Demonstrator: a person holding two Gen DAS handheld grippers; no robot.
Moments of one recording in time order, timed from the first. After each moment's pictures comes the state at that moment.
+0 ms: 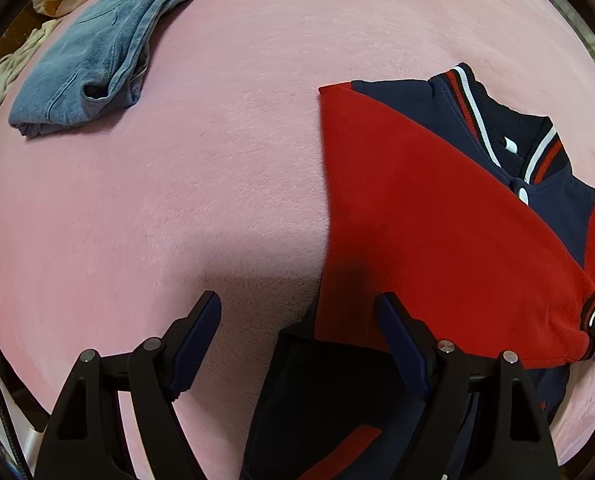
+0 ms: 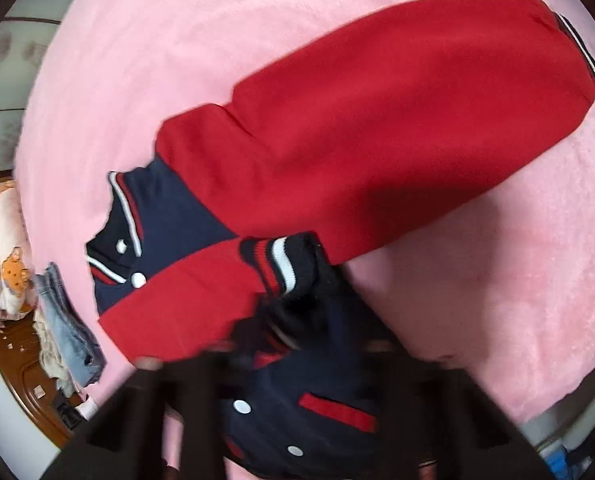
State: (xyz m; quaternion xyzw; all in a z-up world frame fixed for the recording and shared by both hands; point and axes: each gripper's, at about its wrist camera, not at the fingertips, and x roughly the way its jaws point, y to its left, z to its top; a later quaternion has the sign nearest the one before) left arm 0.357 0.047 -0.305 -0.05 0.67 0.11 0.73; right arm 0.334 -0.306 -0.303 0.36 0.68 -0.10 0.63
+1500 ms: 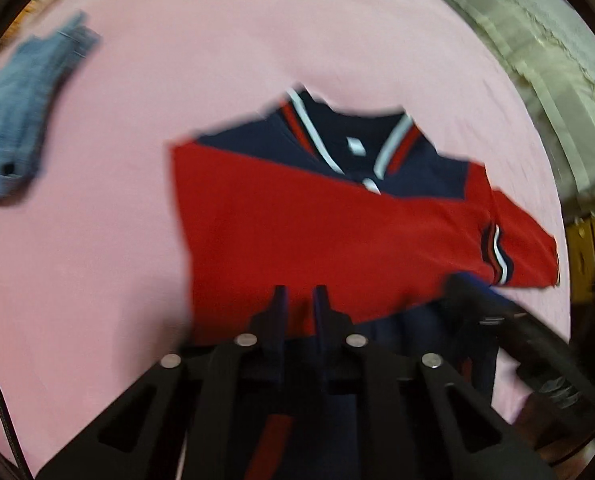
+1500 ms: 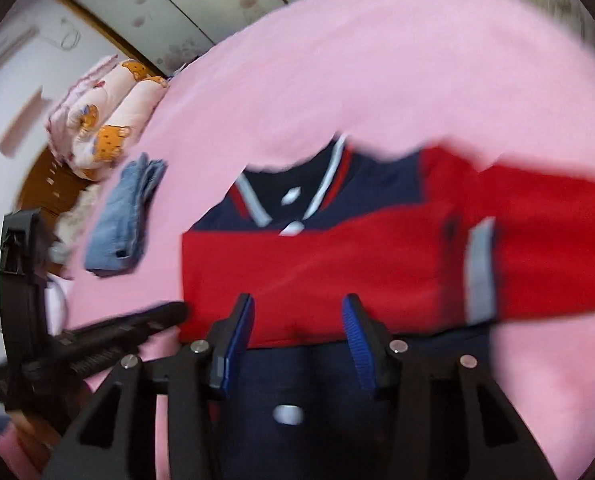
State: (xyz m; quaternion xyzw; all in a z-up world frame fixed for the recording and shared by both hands) left arm 0.348 0.008 -0.296 -0.08 0.63 -0.09 0.77; right arm 0.326 -0.201 -0.274 0.22 0.53 0.15 0.80
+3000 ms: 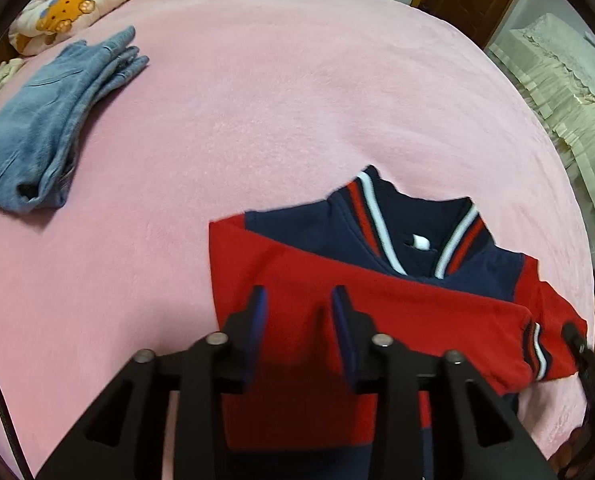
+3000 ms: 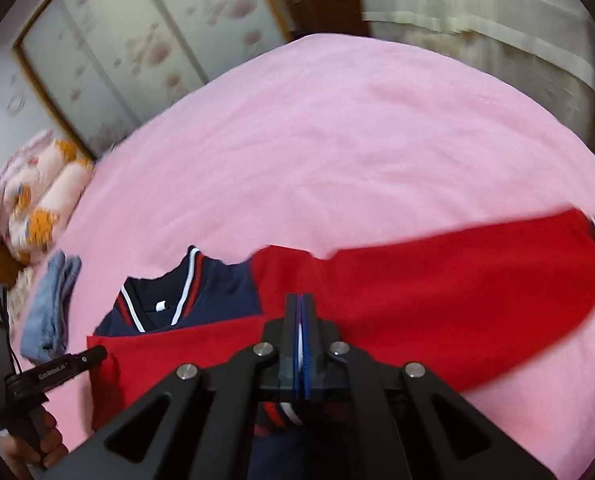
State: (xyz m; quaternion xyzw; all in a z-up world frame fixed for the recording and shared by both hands) left arm 0.370 0.071 -0.312 -0.10 0.55 0.01 0.83; right arm 0.320 -0.298 -0.269 0.22 0.42 -0.04 0.88
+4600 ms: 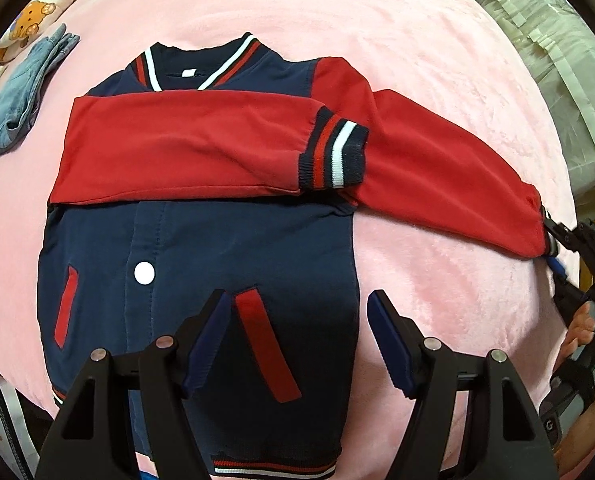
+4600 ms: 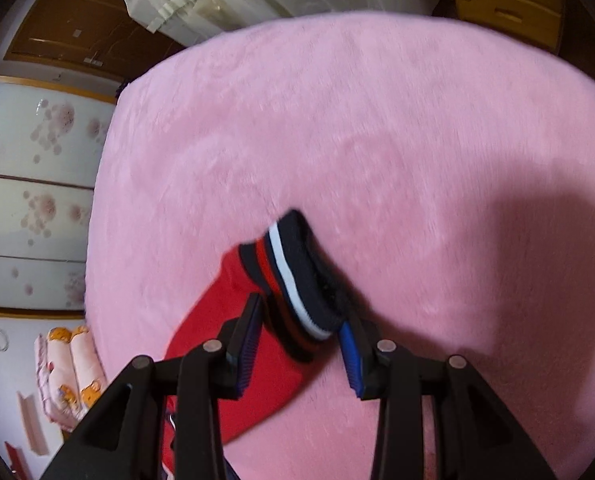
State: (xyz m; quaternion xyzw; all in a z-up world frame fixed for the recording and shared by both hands) left arm 0.277 -0.178 -0.267 -0.05 0.65 0.00 0.76; right arm 0.269 -0.551 -0.319 0.51 0.44 -0.18 0.72
